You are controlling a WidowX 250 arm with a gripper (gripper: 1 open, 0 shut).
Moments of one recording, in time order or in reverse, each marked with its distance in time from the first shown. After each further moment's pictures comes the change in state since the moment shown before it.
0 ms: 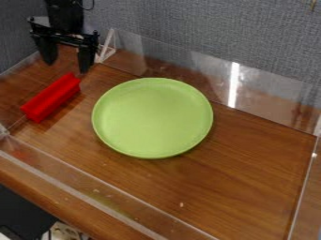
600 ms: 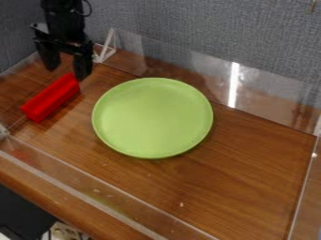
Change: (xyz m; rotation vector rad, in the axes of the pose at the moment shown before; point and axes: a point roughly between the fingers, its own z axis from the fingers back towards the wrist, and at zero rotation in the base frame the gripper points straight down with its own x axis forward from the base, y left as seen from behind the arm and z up) arm -0.006 -0.001 -0.009 -0.061 0.033 -0.209
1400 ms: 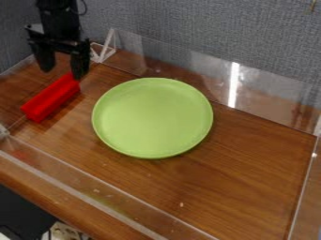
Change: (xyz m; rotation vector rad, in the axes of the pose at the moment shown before) arm -0.005 0.004 -0.002 -0.005 0.008 0.127
